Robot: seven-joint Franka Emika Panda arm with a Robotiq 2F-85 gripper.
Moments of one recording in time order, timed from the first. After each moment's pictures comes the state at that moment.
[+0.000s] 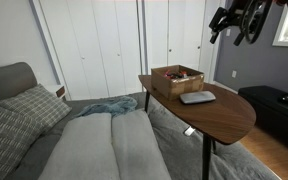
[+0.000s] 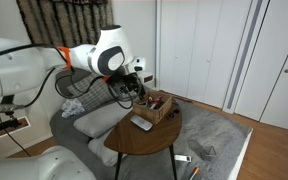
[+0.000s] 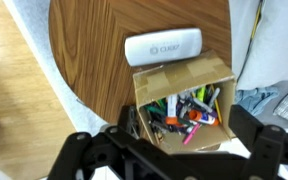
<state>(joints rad) -0.06 -0.79 0.11 -2.49 0.09 2.12 0.29</state>
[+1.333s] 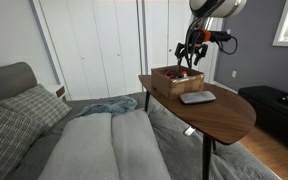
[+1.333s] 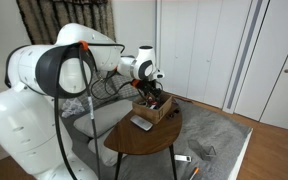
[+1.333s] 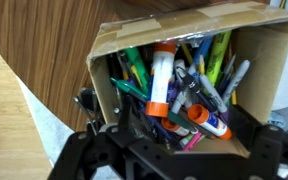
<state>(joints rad) -0.01 -0.11 0.09 -2.12 0.05 2.30 0.18</state>
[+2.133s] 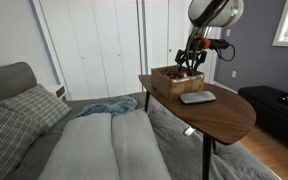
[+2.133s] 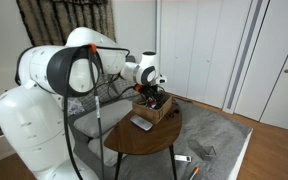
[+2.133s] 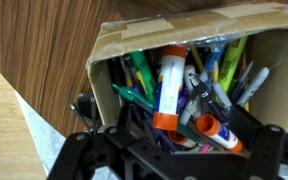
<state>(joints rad) 0.00 -0.05 0.06 -2.14 0.07 2.35 0.13</state>
